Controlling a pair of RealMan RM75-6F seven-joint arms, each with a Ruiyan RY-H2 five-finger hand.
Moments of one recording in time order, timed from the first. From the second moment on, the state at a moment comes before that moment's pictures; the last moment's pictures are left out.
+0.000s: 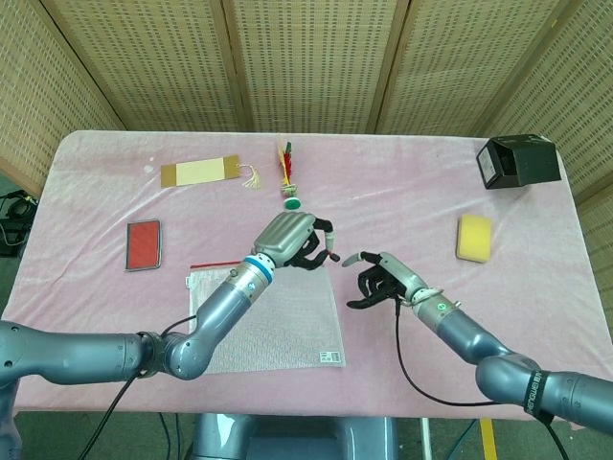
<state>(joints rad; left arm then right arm) -1.22 -1.52 -0.38 -1.65 0.53 0.86 0.28 0.81 -1.19 0.30 -1.75 -0.74 0.49 0.49</state>
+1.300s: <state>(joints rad) -1.21 -1.51 -0.39 -1.62 0.51 0.80 0.15 0.87 -1.36 0.34 -1.69 -0.55 0.57 0.46</state>
